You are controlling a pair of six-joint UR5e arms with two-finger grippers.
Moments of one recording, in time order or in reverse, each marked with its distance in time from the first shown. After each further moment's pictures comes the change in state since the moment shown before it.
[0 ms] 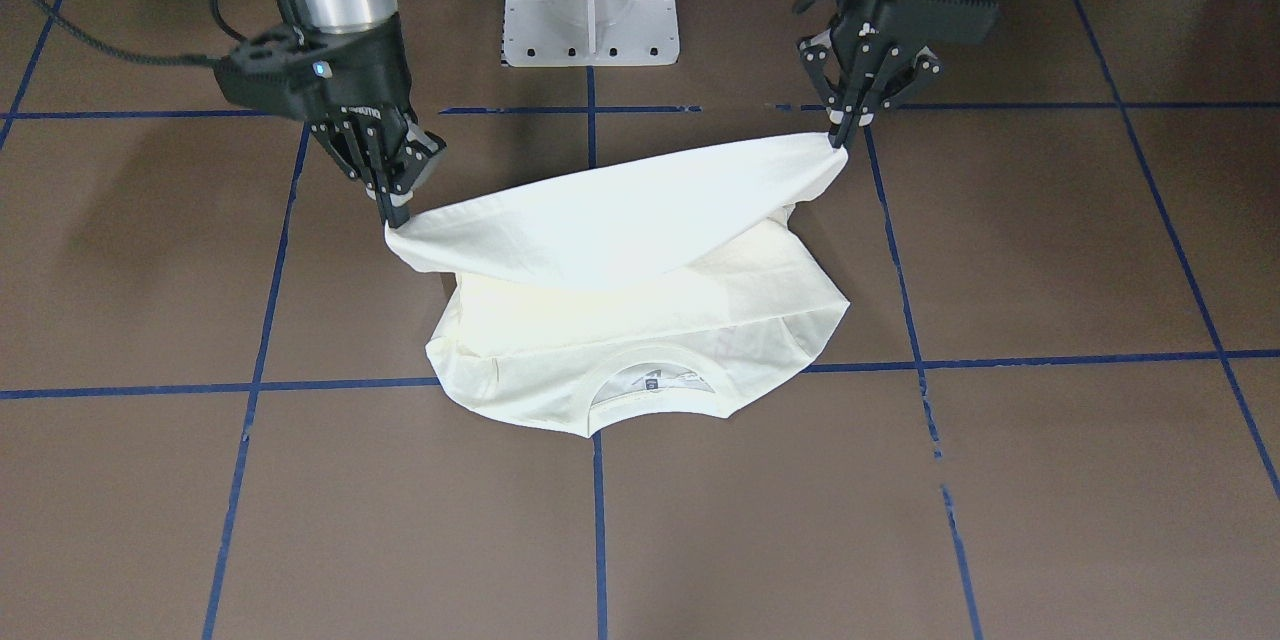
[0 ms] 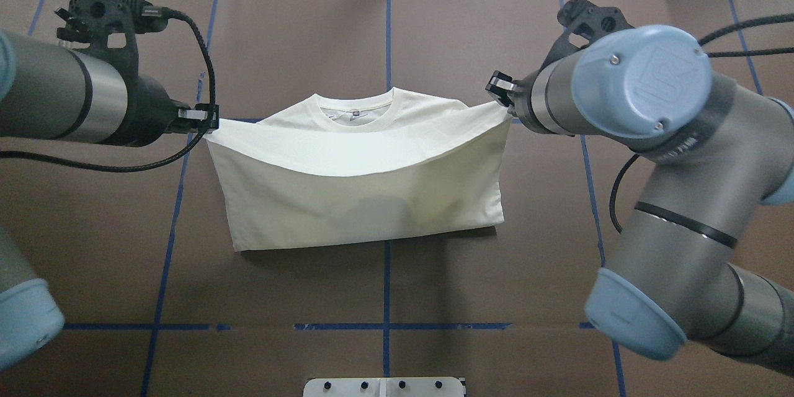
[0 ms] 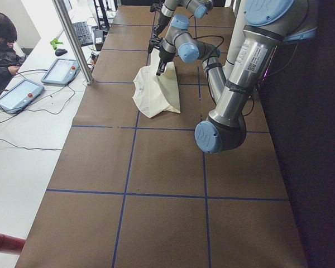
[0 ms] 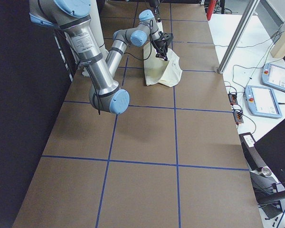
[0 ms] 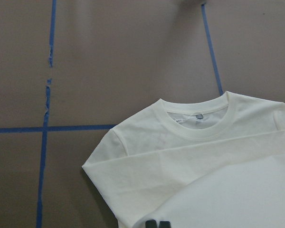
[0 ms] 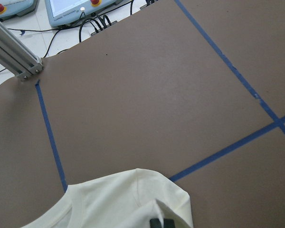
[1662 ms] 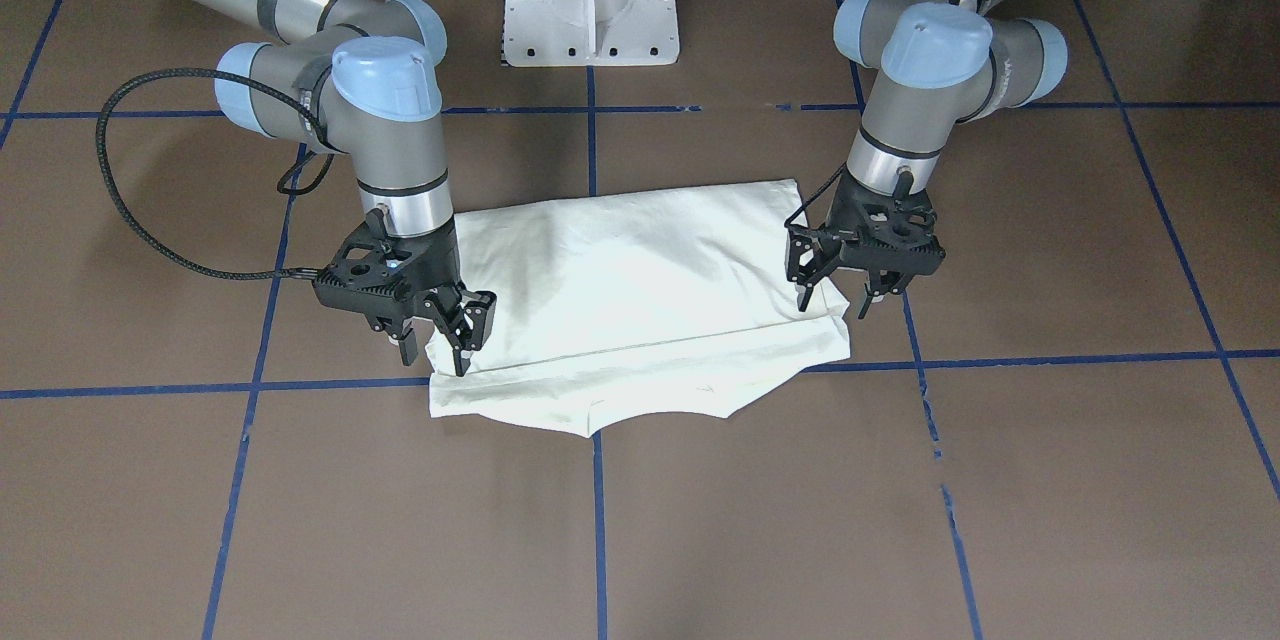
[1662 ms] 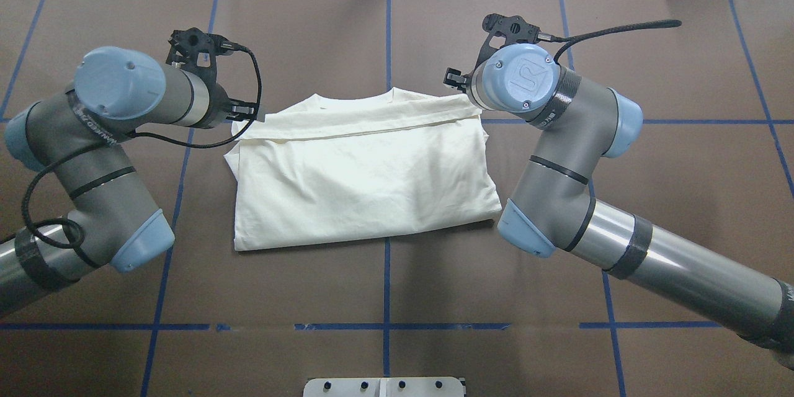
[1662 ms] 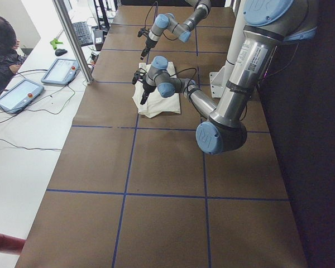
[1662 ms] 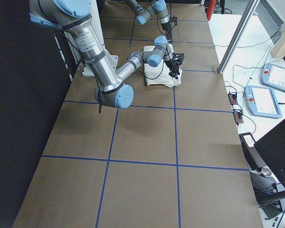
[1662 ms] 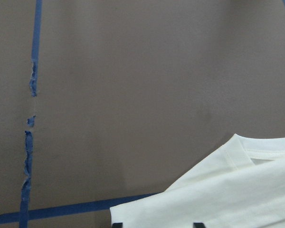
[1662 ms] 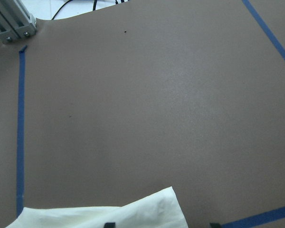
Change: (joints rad) left arm 0.037 0.059 0.416 -0.524 0.029 0.086; right arm -0.010 0.042 -0.376 0.331 -0.036 -0.216
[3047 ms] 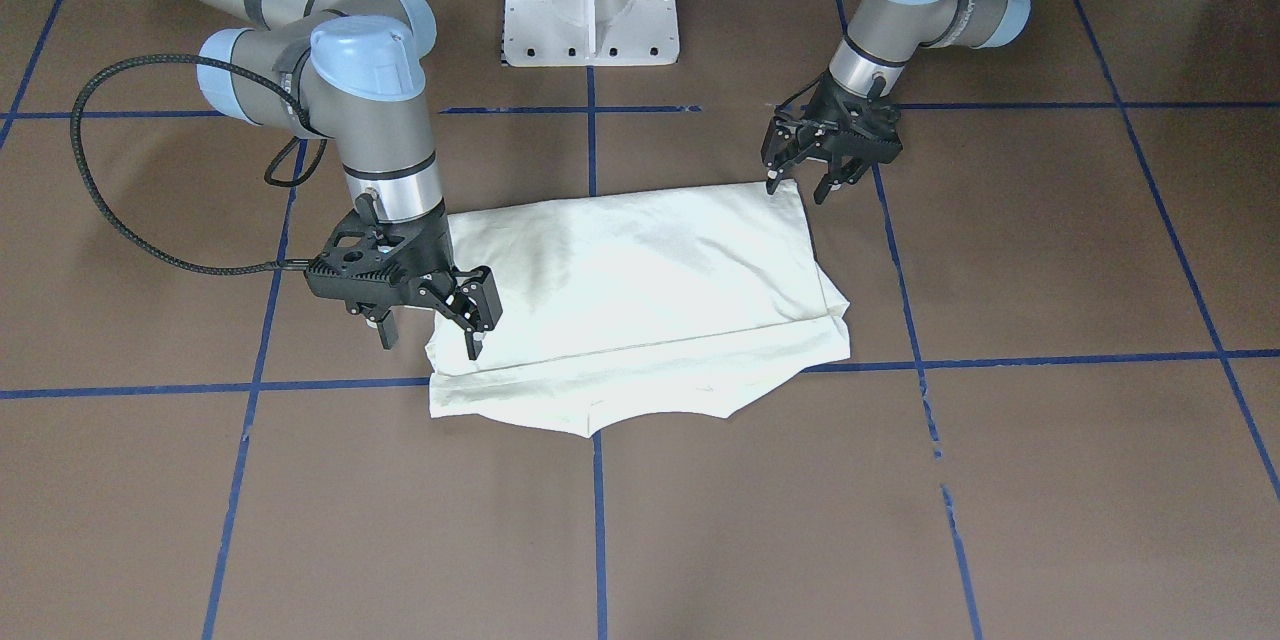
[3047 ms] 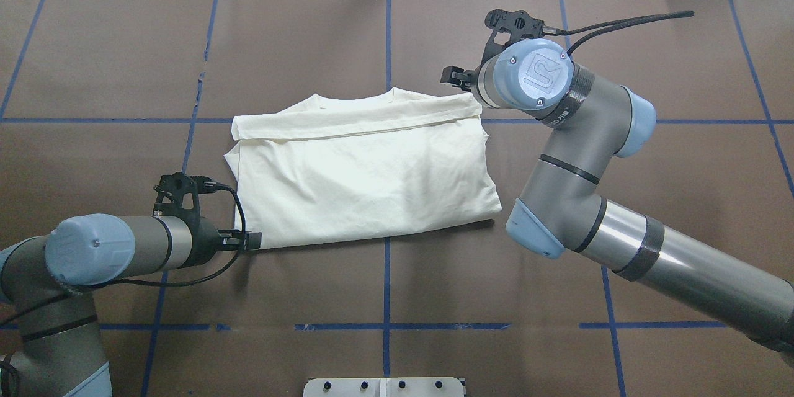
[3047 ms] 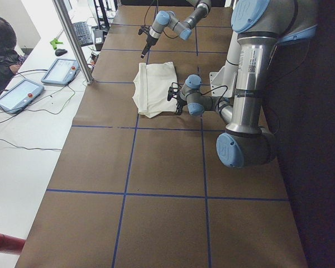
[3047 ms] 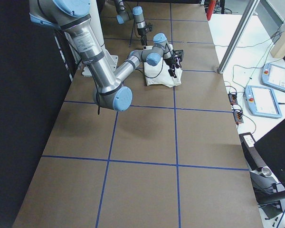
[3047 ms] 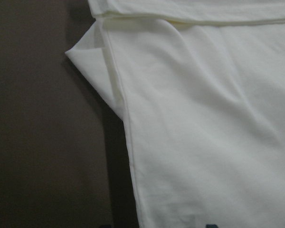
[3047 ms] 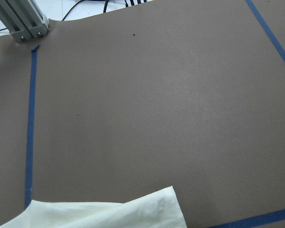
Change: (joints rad) left arm 0.306 0.271 -0.119 -0.246 0.104 -0.294; right arm 0.007 -0.016 0.030 0.006 0.010 -0.032
